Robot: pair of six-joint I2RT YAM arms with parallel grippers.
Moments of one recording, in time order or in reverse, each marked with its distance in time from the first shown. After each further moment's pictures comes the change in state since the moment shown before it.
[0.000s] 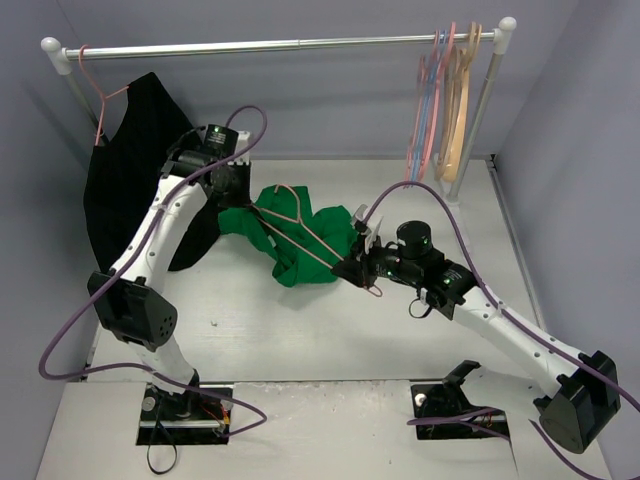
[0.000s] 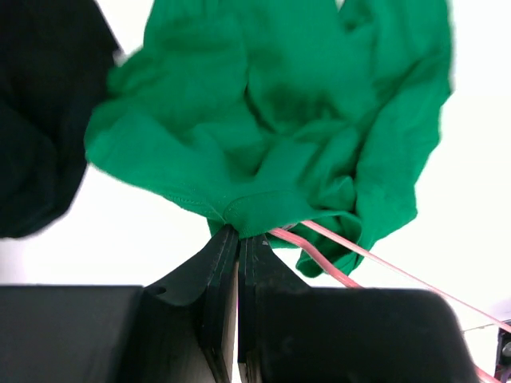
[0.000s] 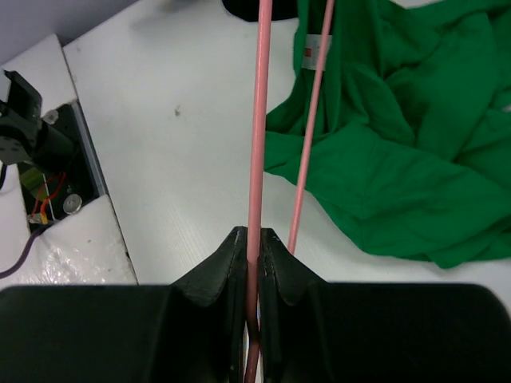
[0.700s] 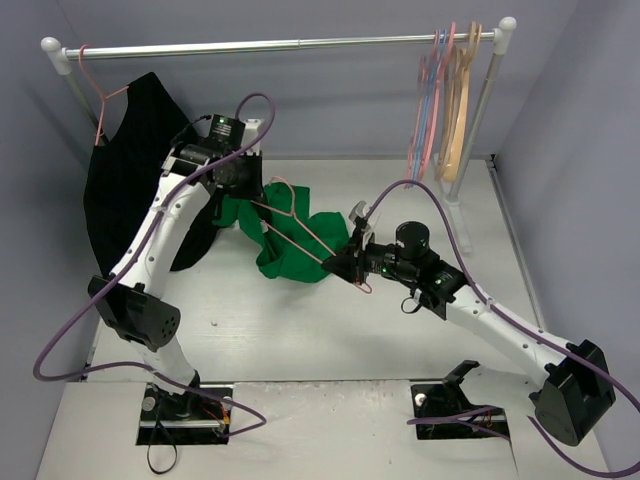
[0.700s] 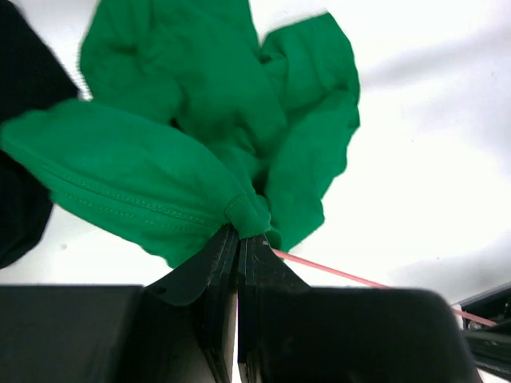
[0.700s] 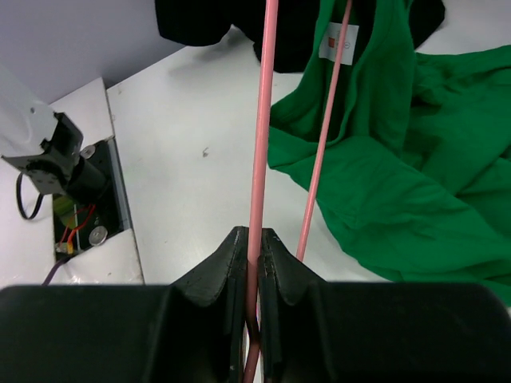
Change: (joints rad) left arm -0.047 0.013 0.187 -0.049 0.066 0.002; right arm 0.000 0.046 -0.050 0.259 -0.095 0.091
